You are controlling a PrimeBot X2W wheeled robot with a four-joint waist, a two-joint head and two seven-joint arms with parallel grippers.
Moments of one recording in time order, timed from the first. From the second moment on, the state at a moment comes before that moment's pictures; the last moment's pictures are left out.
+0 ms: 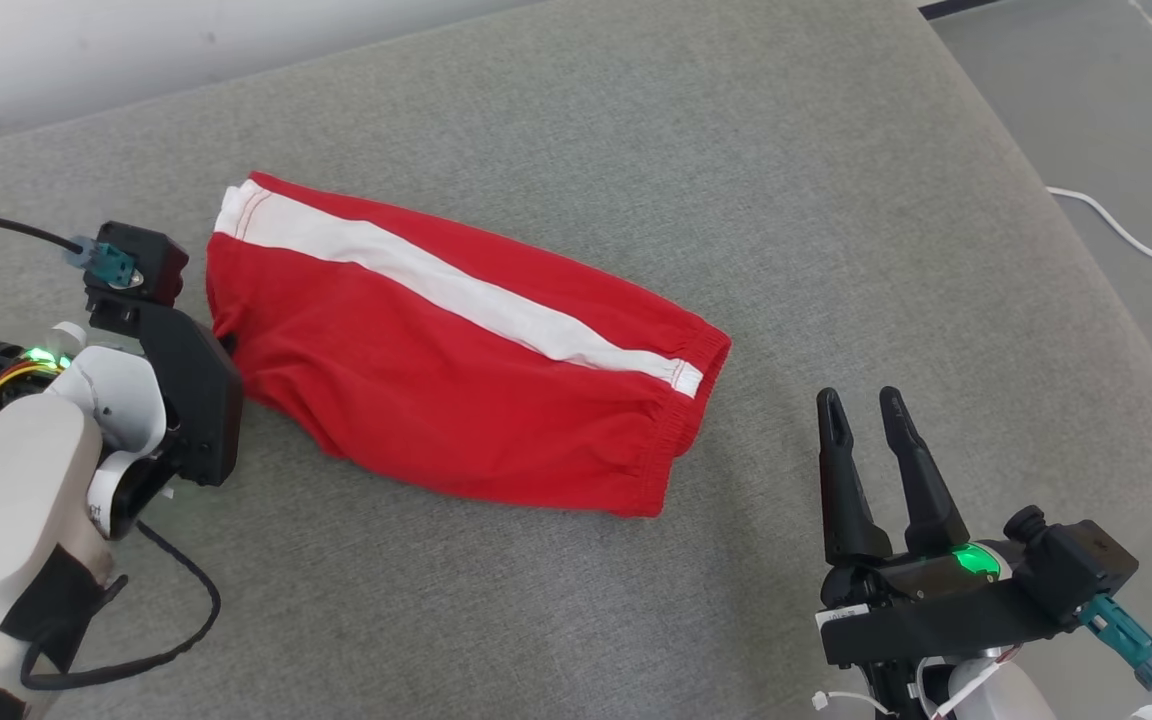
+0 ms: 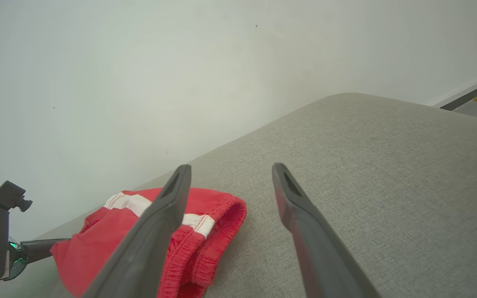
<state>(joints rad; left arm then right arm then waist) -0.87 0.49 -0.60 0.65 -0.65 -0.13 0.49 -0.13 -0.10 0.12 0.03 0.49 0.13 -0.26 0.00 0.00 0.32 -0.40</state>
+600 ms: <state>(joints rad) -0.66 0.46 -0.52 0.45 -0.70 0.00 0.25 -0.07 -0.13 0.07 0.03 0.48 0.13 -0.26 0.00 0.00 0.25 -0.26</state>
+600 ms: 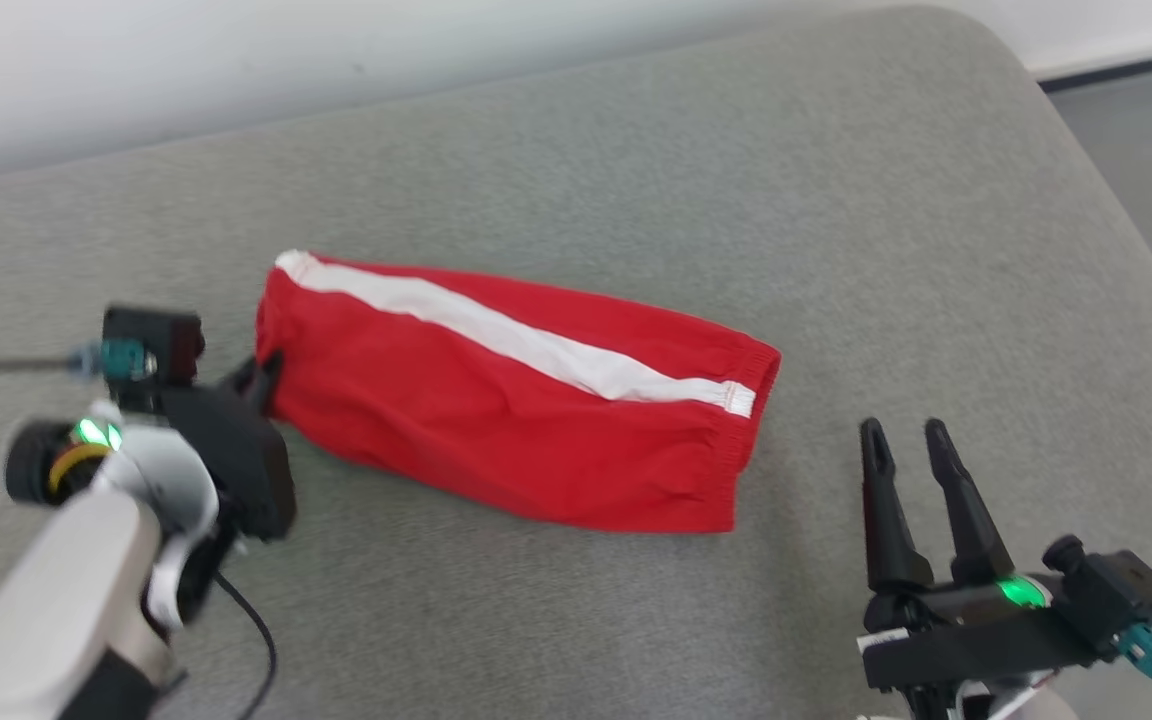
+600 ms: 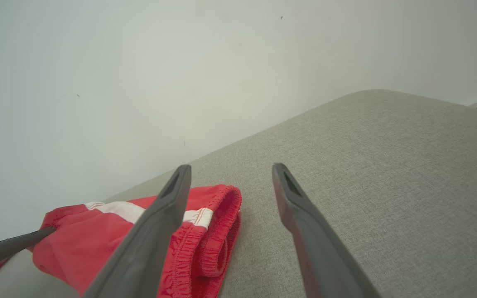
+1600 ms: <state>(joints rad) -0.28 0.37 -0.44 0.26 -0.67 0.15 -0.22 0.02 -0.16 0.03 0.03 0.45 0.13 -0.26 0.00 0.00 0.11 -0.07</state>
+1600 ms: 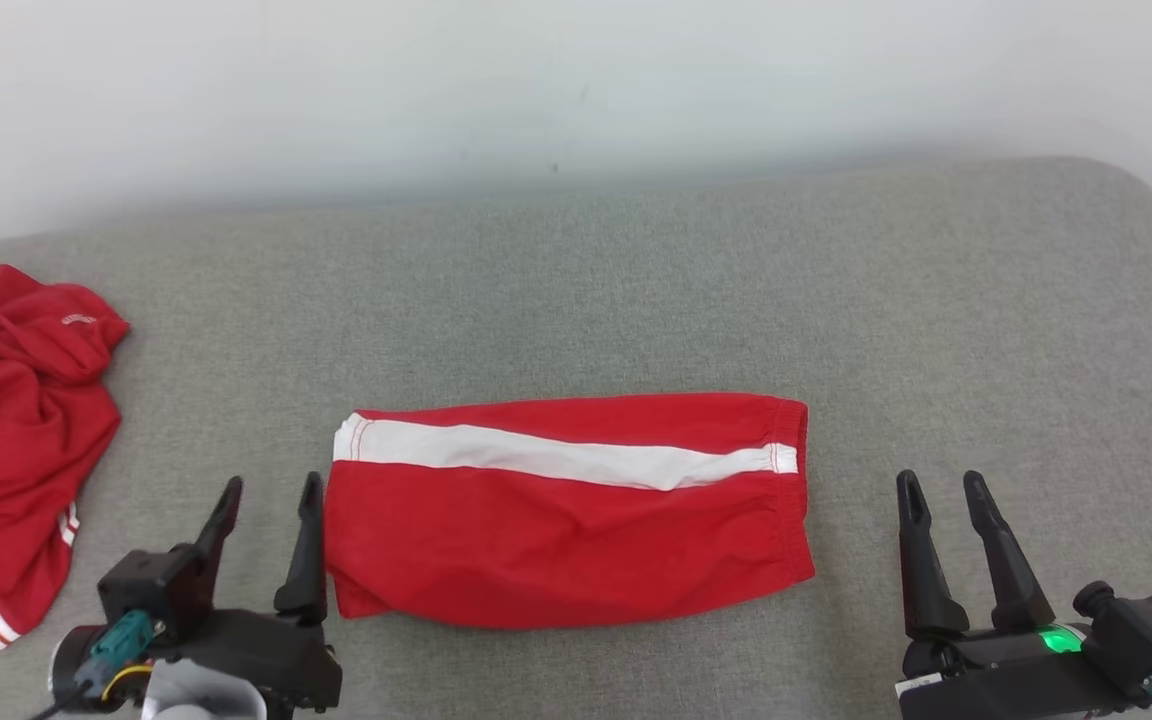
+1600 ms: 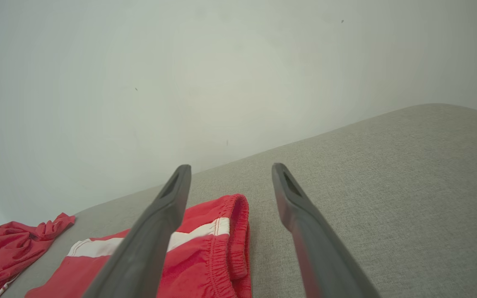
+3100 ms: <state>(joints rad) 0.08 0.23 -0.03 0.09 -0.25 -0.03 -0.26 0.05 -0.21 0.02 0.12 0.42 0.13 -0.25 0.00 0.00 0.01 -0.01</state>
